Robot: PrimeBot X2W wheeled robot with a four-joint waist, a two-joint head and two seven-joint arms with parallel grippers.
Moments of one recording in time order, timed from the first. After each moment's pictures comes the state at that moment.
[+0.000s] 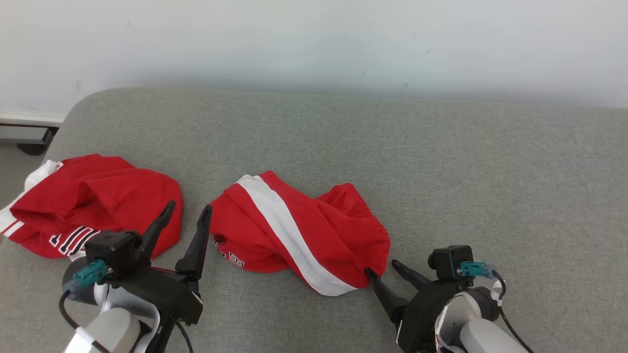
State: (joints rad) left arm -0.43 0.43 -0.71 0.29 -0.70 0.09 -0.24; right arm -0.31 -0.09 0.46 0.51 0.63 0.09 0.05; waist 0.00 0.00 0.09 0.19
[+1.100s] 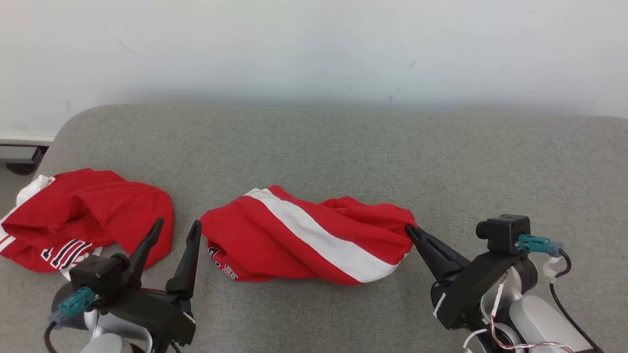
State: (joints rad) left arm -0.31 0.44 -0.63 0.18 -0.67 0.12 -0.25; right arm -0.28 -0.24 0.40 0.24 0.73 0.11 0.09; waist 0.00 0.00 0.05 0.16
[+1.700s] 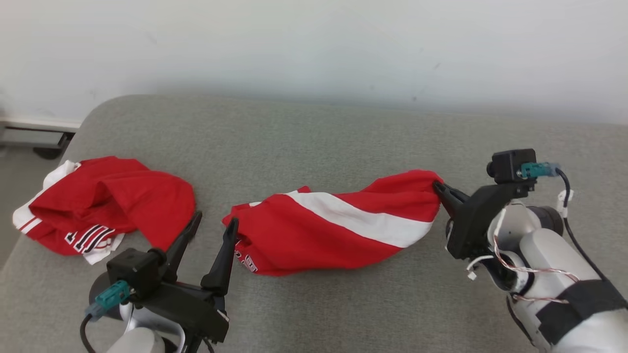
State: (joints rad) left arm -0.33 0.37 -0.67 0.15 -0.63 0.12 -0.22; right arm -0.52 -0.25 0.39 0.43 0.71 -0.02 0.30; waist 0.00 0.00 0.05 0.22
